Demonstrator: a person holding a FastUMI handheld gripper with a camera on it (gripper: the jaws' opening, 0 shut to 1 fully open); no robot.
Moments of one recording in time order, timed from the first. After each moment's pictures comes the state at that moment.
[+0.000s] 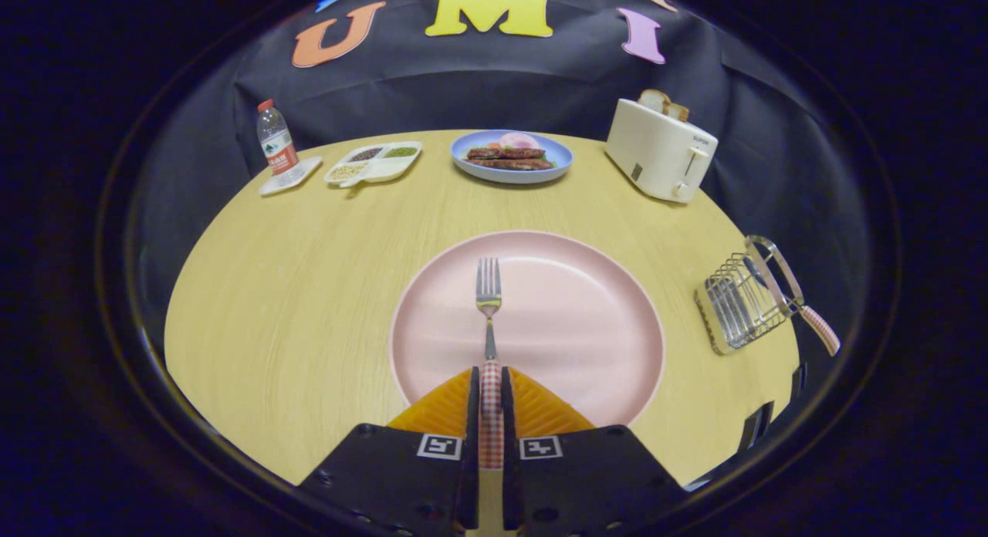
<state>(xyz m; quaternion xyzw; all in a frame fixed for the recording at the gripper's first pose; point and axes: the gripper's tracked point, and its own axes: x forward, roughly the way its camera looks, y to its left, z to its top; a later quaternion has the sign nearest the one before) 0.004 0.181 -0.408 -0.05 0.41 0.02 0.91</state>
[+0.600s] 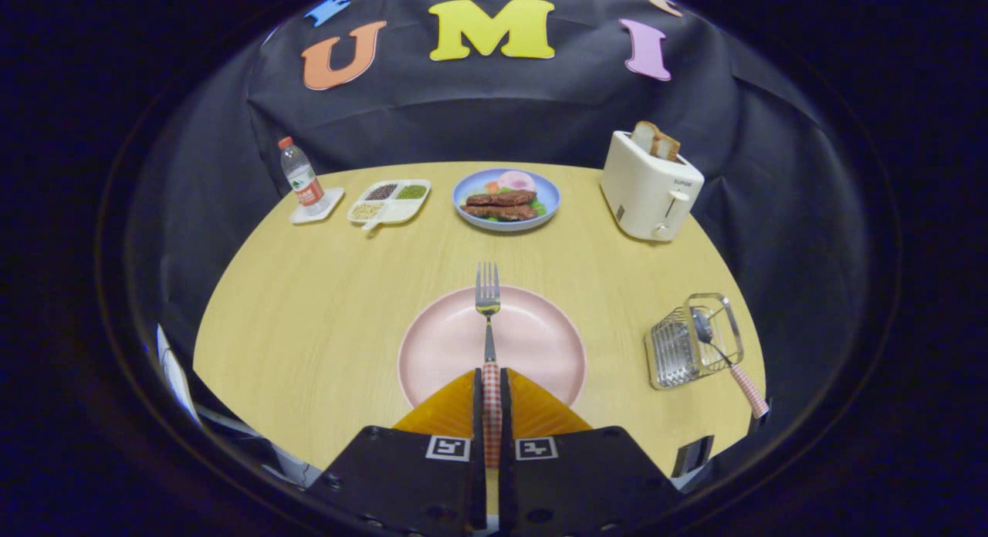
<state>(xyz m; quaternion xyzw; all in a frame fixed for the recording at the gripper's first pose) -0.004 0.132 -0.300 -0.04 0.41 0.08 0.91</state>
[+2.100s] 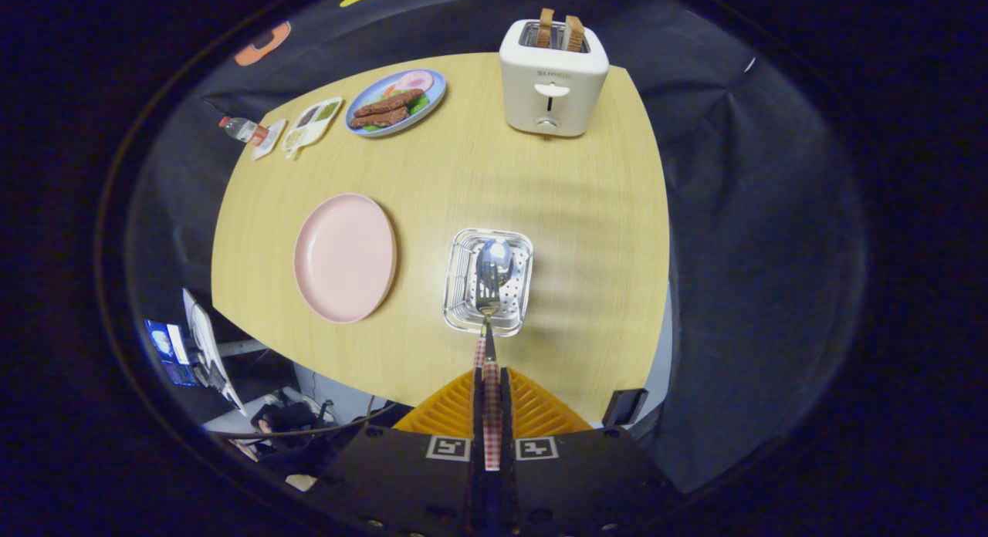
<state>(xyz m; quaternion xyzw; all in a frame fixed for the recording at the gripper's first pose) 0.019 -0.122 -0.264 -0.08 0.67 0.10 0.73</state>
